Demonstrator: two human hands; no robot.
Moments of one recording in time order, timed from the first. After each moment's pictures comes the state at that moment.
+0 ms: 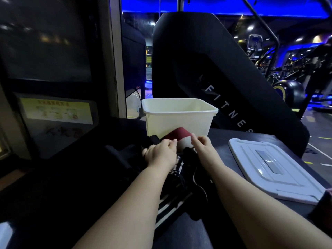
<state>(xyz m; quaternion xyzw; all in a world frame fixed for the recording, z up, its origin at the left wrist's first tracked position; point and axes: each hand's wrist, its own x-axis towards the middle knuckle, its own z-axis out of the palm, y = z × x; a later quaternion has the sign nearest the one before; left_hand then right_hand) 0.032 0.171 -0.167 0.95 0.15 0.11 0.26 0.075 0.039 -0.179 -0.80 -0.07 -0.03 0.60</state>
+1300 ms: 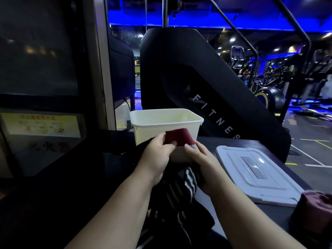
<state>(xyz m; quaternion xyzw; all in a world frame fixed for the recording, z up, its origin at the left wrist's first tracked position) 0.002 0.151 -0.126 0.65 -0.04 0.11 0.75 0.021 0.016 -0.146 -0.57 -0.22 0.09 0.79</state>
